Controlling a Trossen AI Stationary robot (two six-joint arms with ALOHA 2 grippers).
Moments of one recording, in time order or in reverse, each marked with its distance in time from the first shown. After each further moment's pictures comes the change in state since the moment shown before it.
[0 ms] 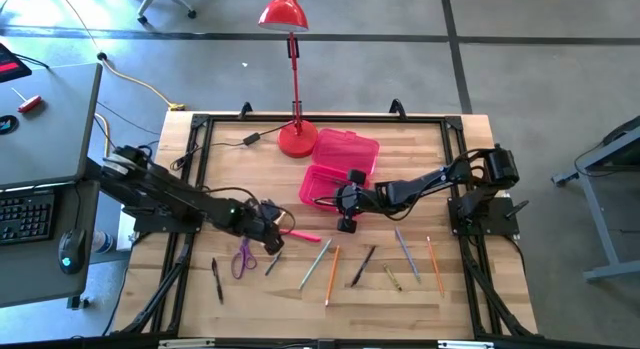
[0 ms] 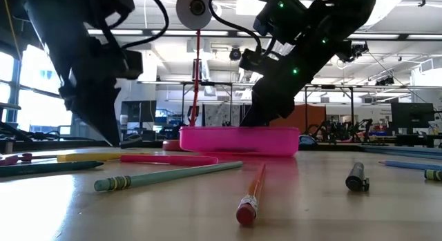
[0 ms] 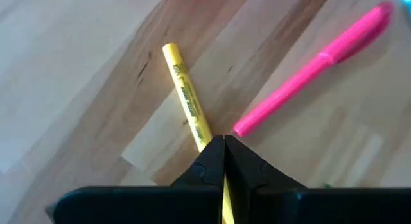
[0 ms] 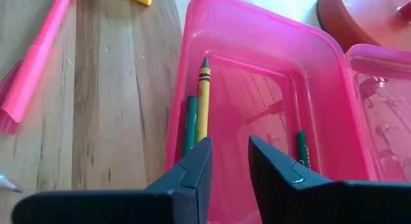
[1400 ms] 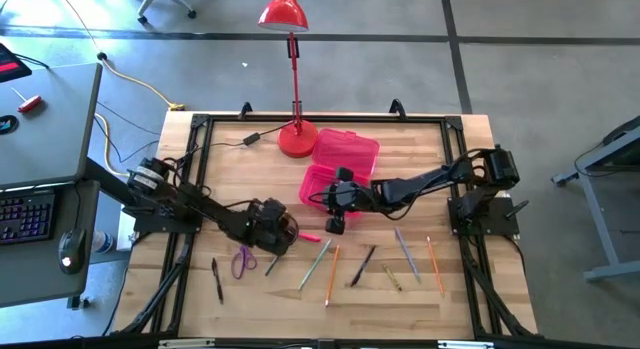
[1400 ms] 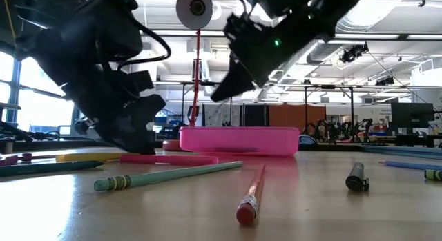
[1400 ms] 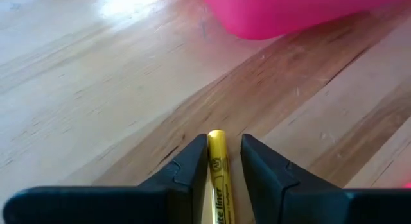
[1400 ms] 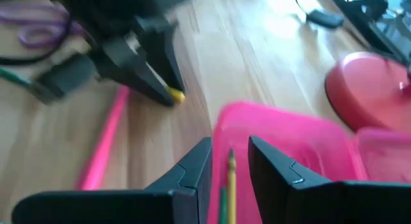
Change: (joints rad) left arm -0.018 0.318 -0.027 0.193 -0.349 -0.275; right arm 0.025 -0.002 0.133 0.044 -0.049 -0.008
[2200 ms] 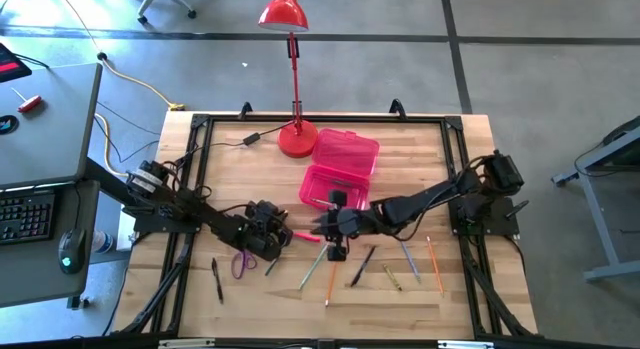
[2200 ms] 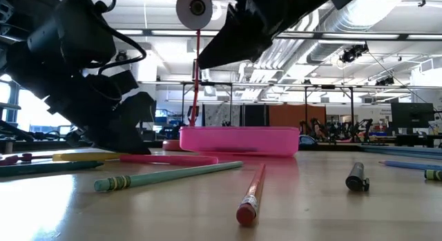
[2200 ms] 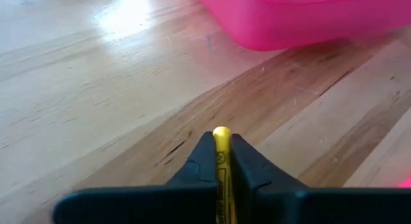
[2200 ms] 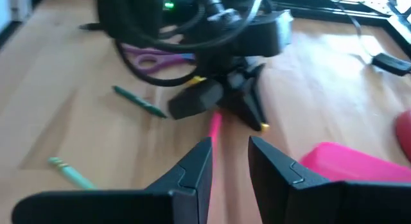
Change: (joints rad) left arm -0.085 0.010 -0.119 0.194 -0.117 -0.090; right arm 0.186 -0.001 0.089 -0.046 0.009 0.030
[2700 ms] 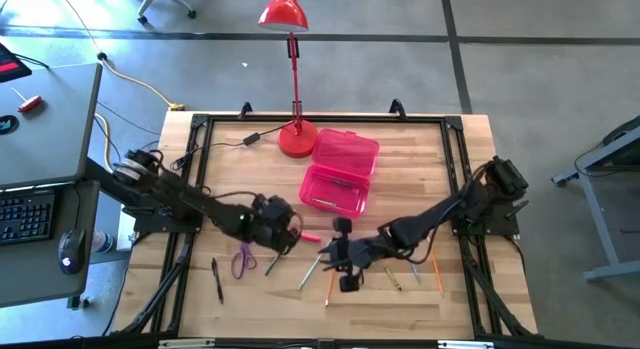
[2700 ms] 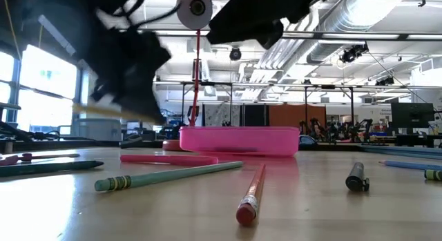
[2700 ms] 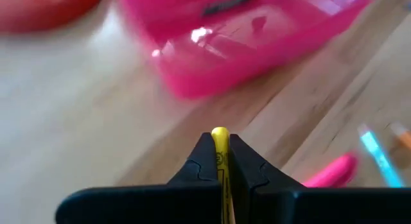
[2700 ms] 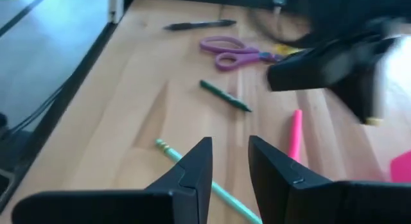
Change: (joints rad) left arm 0.074 -0.216 0.259 -0.267 0.089 0.338; right arm 0.174 0.000 -0.001 -0.003 0.002 0.088
